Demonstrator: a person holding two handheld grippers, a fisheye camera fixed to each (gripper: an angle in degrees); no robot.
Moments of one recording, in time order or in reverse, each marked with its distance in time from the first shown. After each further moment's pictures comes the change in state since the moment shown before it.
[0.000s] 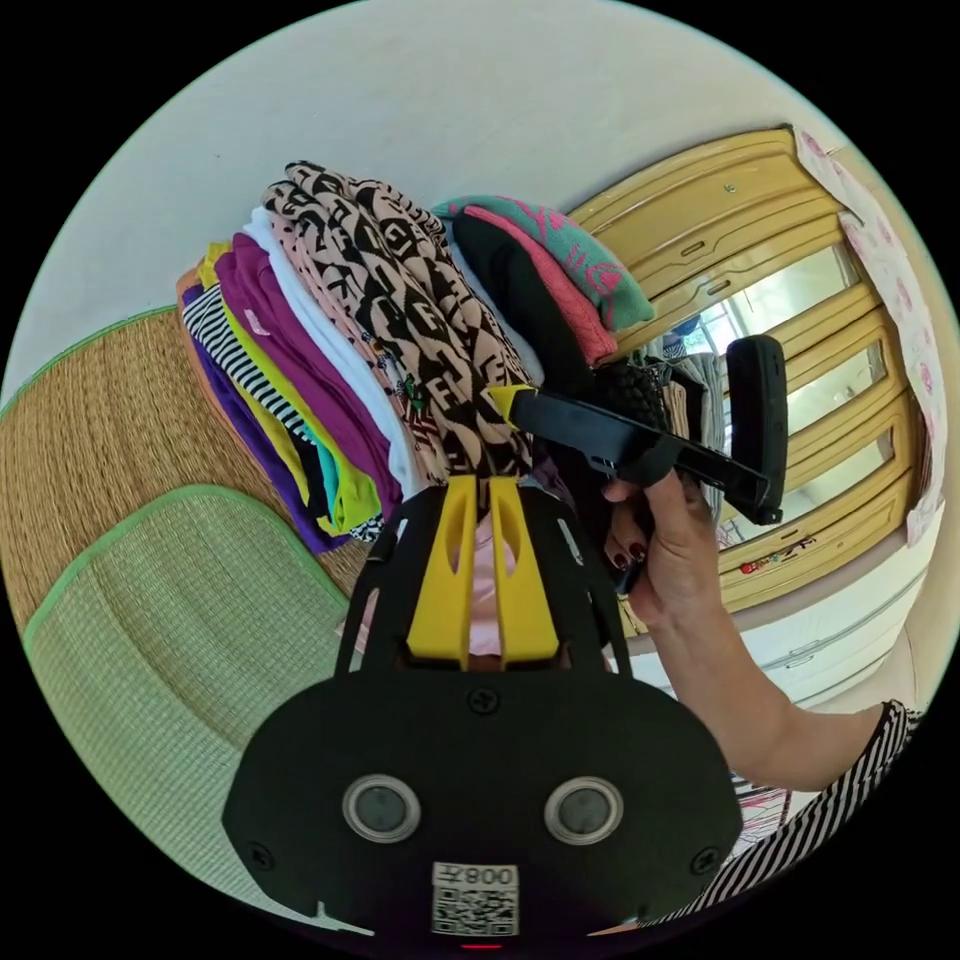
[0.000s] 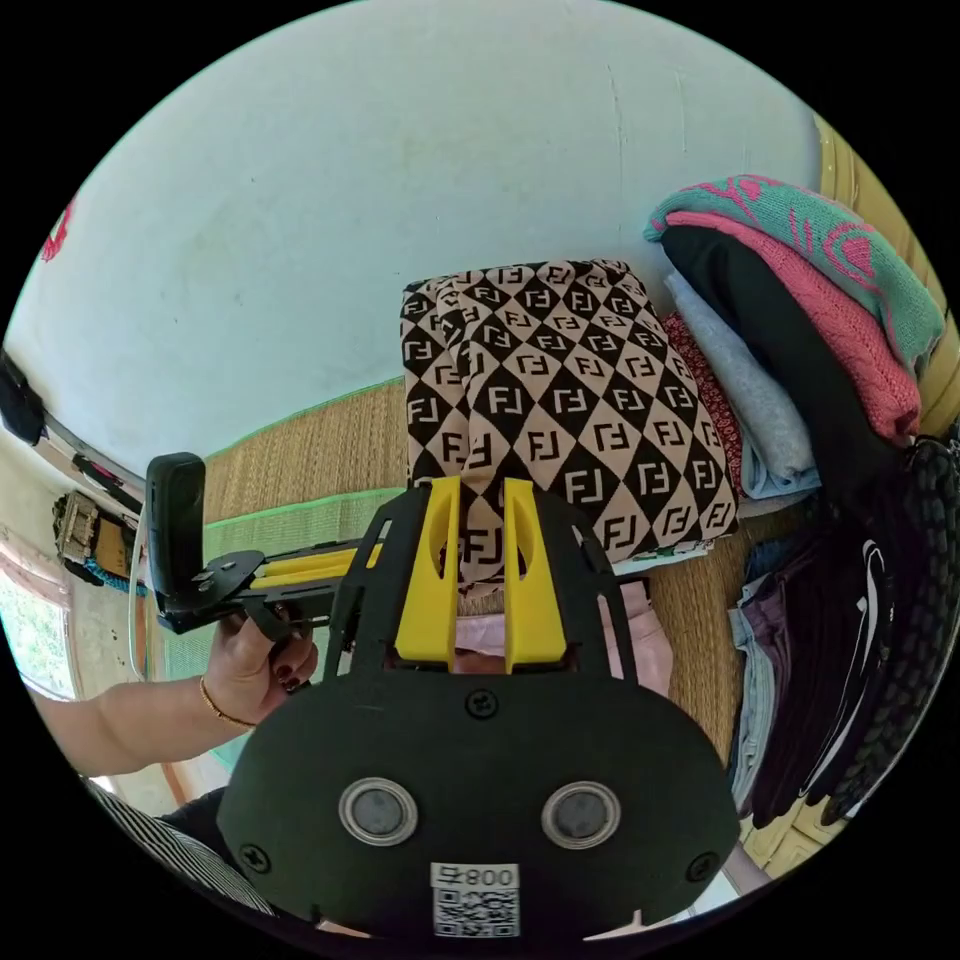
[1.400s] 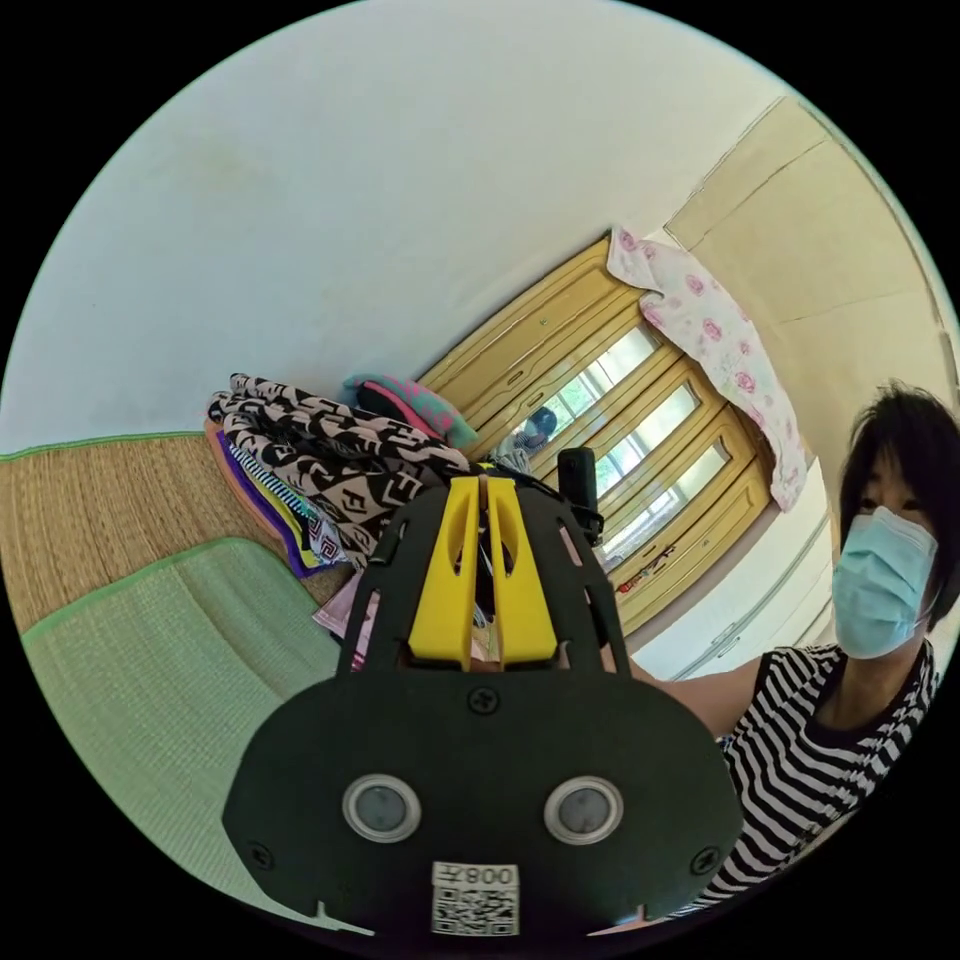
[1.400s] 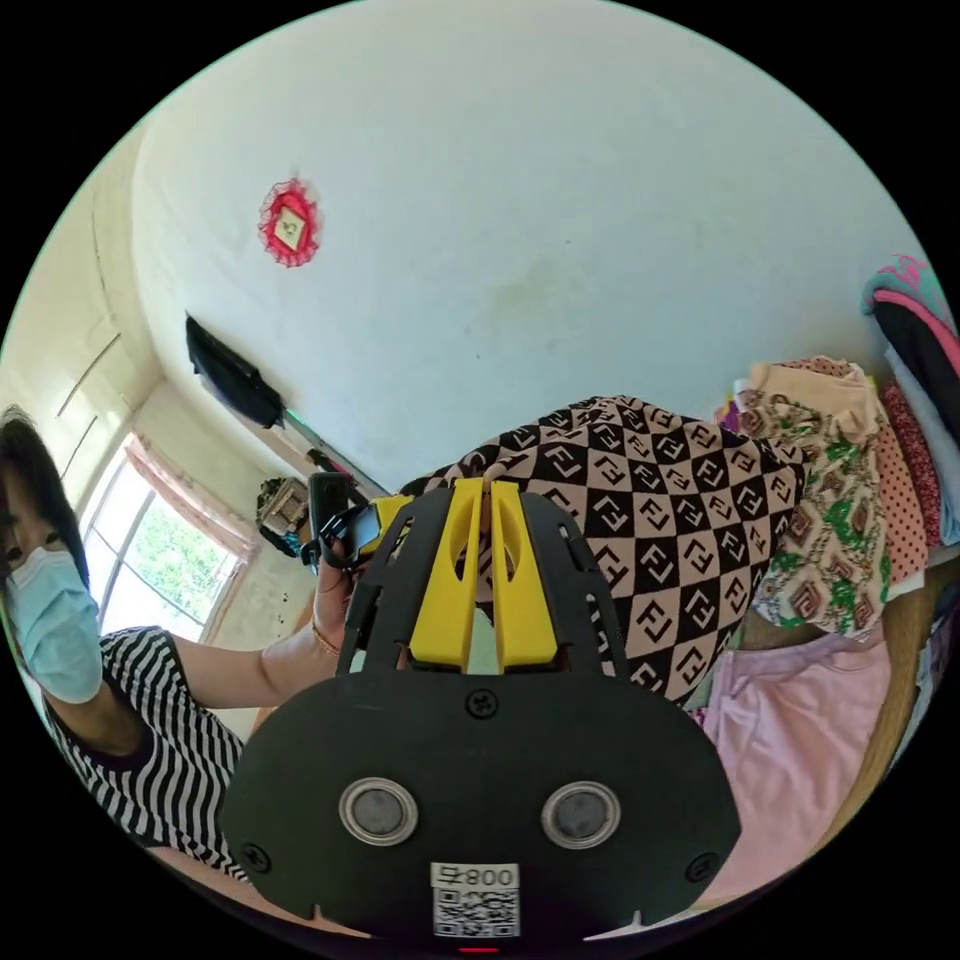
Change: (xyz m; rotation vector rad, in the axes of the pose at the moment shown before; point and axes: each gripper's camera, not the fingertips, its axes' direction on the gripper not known) left arm 0.287 0.237 -0.587 0.371 0.282 0.143; right arm -0.111 0.122 0.009 0.174 -0.645 -0.144
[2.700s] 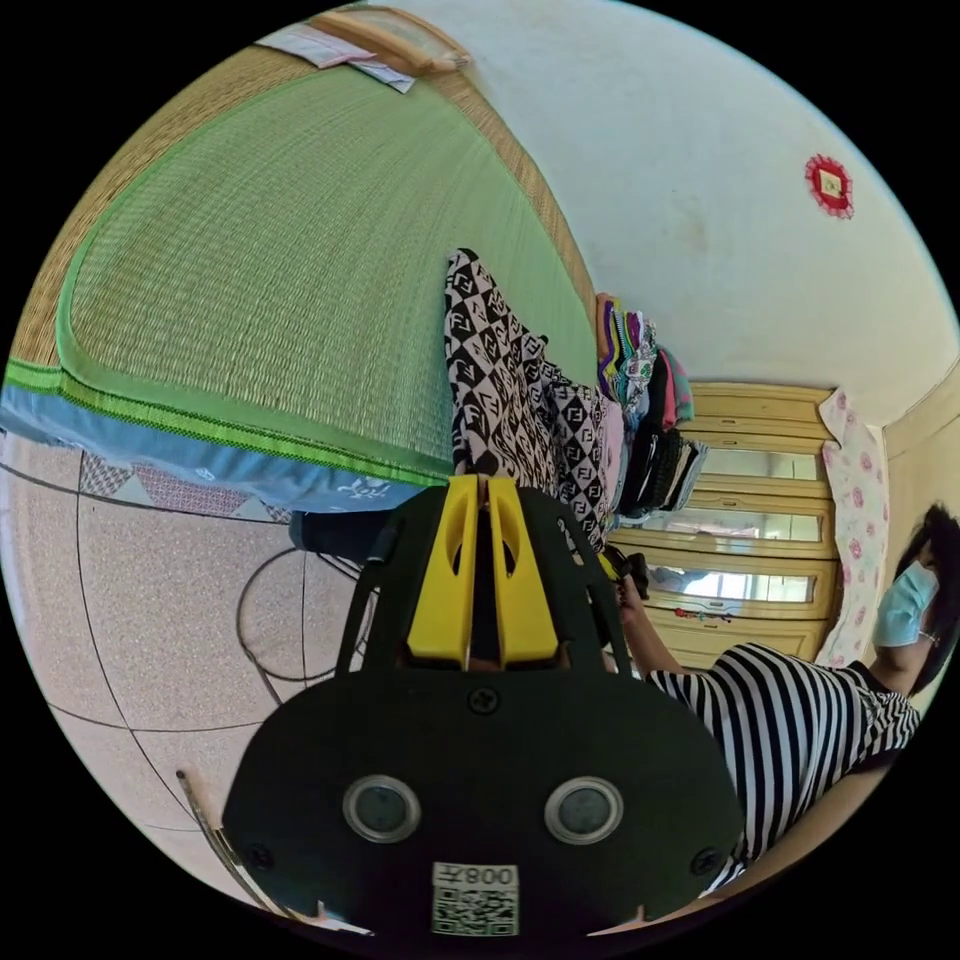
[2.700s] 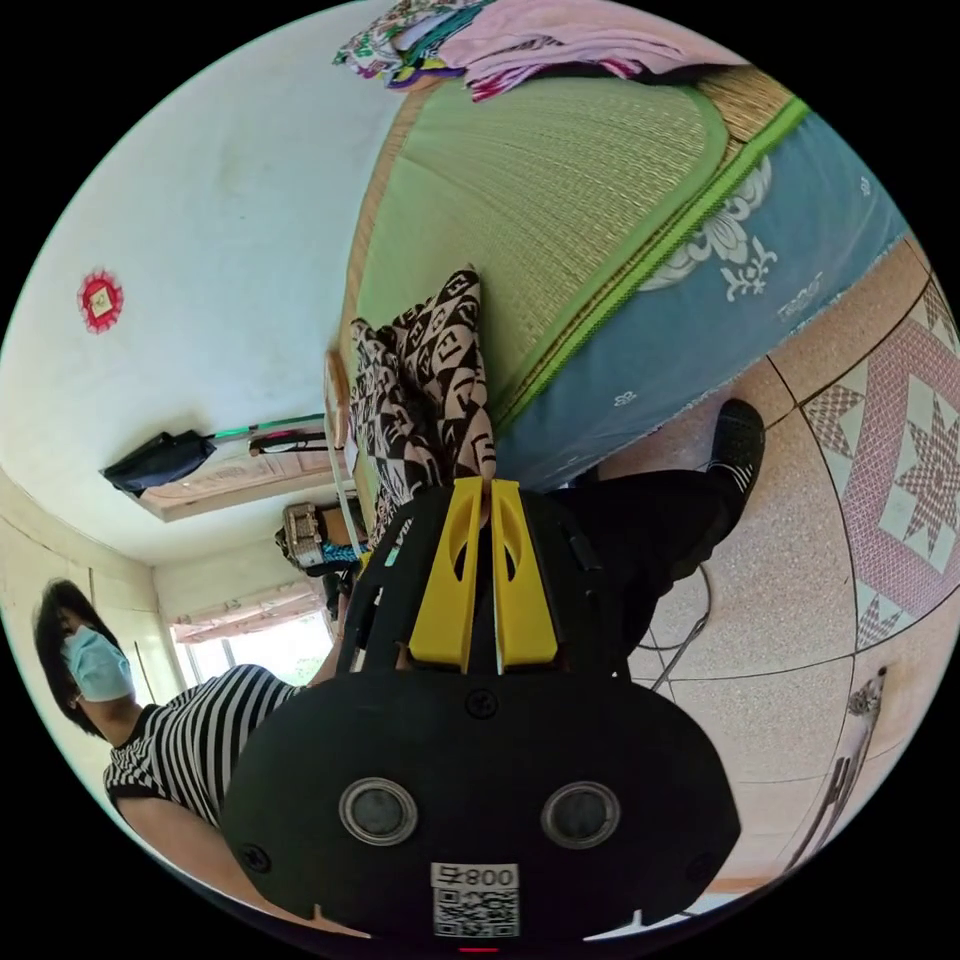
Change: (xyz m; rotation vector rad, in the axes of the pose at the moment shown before) left arm 0.229 0.461 -0.563 0.010 -0.469 -0.812; right arm 0.123 0.466 0.110 -0.268 -0.029 0.793
